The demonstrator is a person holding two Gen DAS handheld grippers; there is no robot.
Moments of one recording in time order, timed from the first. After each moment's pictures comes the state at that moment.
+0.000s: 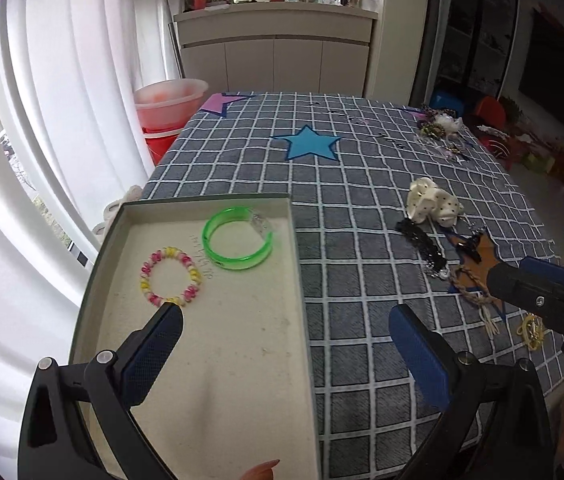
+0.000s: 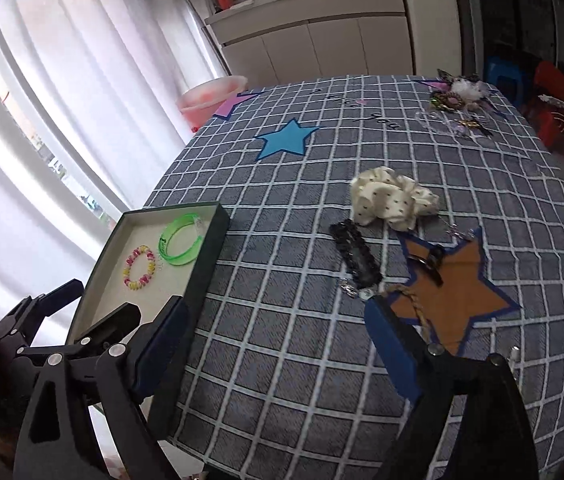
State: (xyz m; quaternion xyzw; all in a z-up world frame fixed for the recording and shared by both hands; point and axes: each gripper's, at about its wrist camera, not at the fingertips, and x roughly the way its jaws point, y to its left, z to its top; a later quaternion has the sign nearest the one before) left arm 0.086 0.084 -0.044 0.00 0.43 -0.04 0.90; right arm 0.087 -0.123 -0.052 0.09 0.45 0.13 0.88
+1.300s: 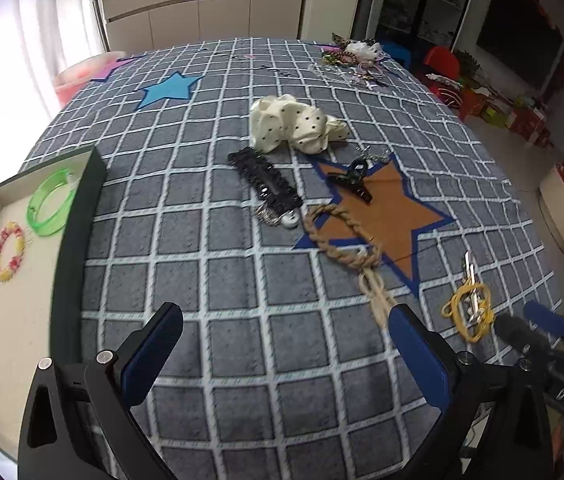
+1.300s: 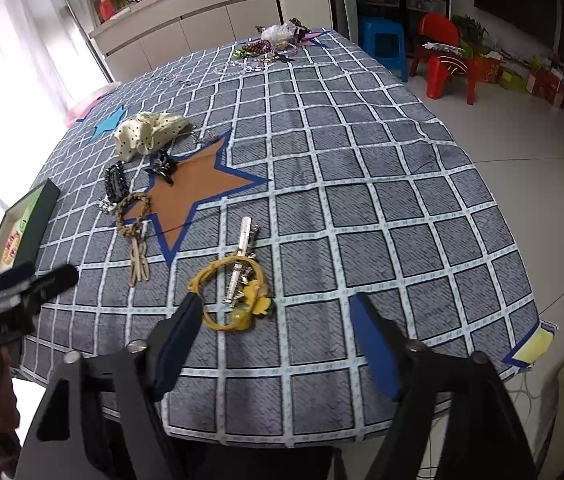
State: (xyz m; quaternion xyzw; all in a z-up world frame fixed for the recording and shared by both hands) left arm 0.101 -0.063 -0.104 0.01 0.50 -0.13 0.86; right arm 0.006 -0.294 -0.119 0.11 0.48 -0.04 0.87
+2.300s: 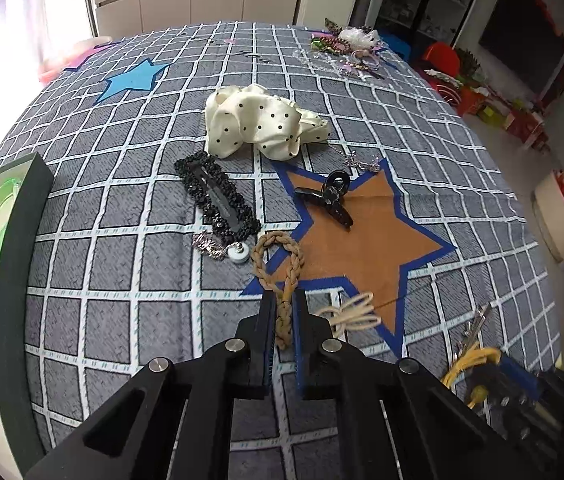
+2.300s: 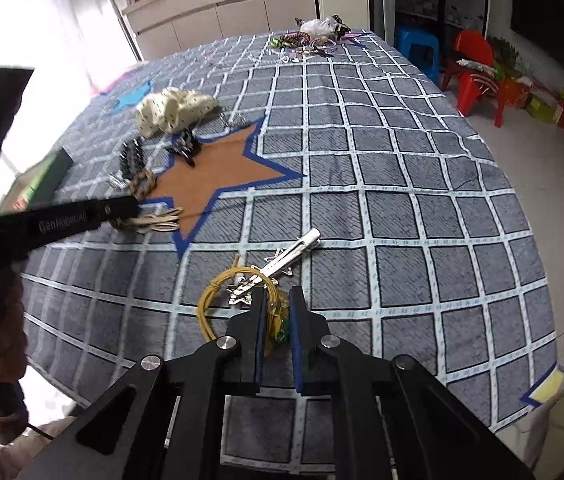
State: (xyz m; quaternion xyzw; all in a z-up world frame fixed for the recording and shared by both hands) left arm 0.135 -0.091 -0.123 -0.01 0.51 -0.14 0.85; right arm 0.020 -0.281 -0.130 0.07 0.48 0.01 0.88
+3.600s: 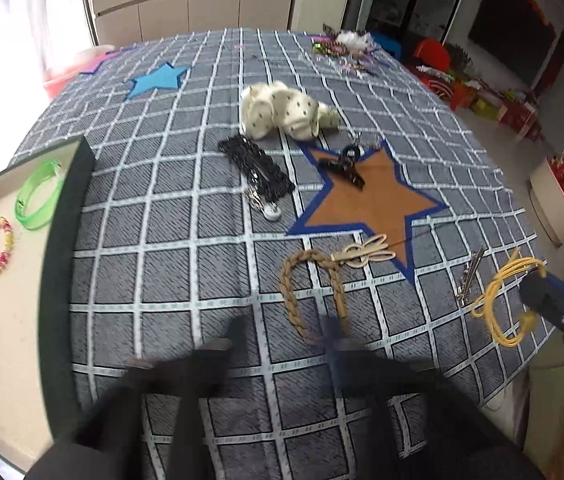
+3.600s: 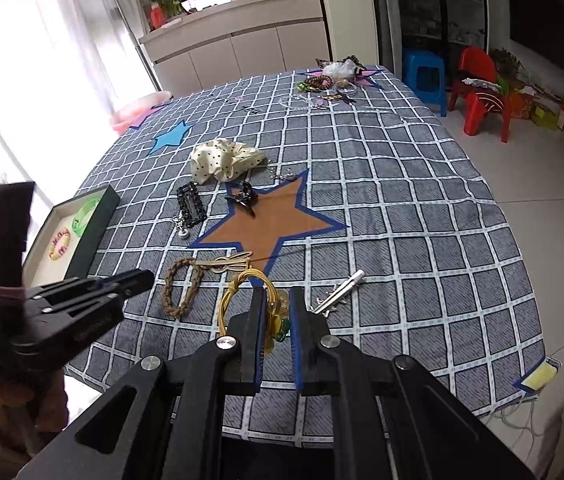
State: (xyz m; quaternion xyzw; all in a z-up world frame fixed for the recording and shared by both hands) left arm 0.097 -0.059 -0.113 0.01 0.51 -0.14 0.85; right arm 0.006 -0.254 -0.076 0.09 0.44 0.03 0.89
